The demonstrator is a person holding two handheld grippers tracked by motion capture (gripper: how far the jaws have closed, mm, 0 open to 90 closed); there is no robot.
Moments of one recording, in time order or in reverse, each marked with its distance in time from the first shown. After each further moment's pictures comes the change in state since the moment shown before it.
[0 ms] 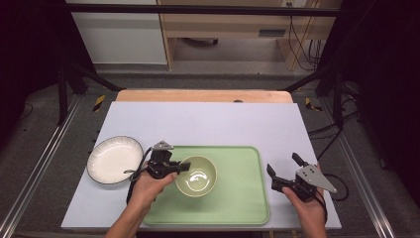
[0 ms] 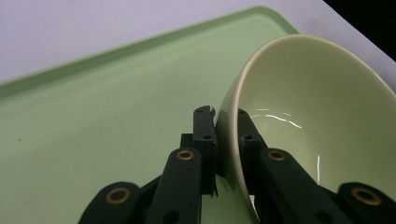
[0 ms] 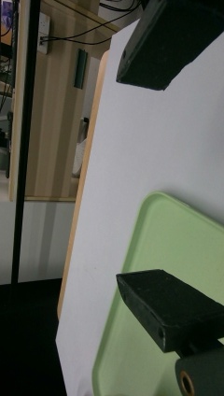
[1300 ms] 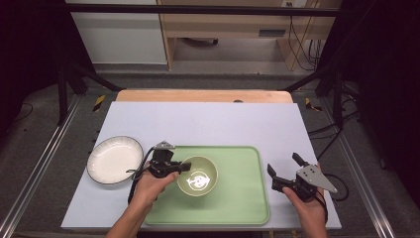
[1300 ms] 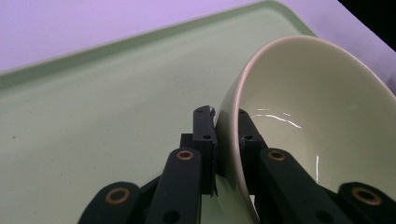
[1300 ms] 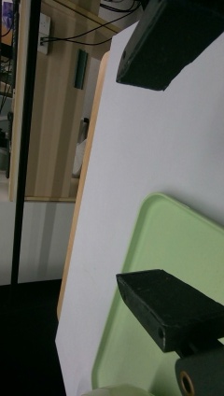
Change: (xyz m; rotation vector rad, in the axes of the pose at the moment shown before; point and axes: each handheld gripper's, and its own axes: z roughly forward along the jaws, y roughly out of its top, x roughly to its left) left arm 0.006 -0.001 0.009 0.017 0.009 -0.017; right arm -0.001 0.000 0.000 0.001 -0.001 -0.008
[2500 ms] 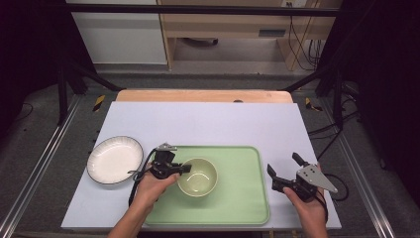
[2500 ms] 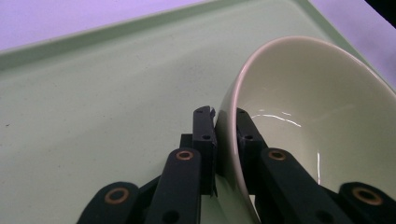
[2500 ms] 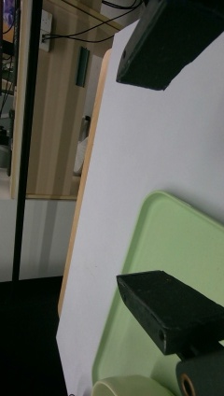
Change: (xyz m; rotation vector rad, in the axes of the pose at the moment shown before) left arm 0.003 -0.004 0.008 0.030 0.016 -0.020; right arm 0.000 0.001 0.000 -0.008 0.008 0.002
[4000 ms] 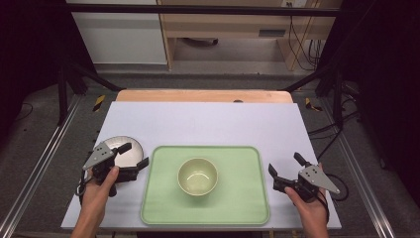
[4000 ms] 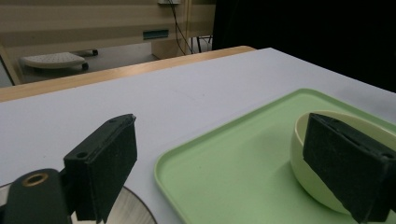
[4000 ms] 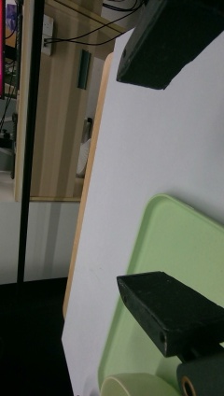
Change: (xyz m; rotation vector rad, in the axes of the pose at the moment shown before) left arm 0.060 -0.045 -0.123 -0.514 0.140 0.205; right arm -0.002 0.002 -0.003 -0.013 -0.005 0.010
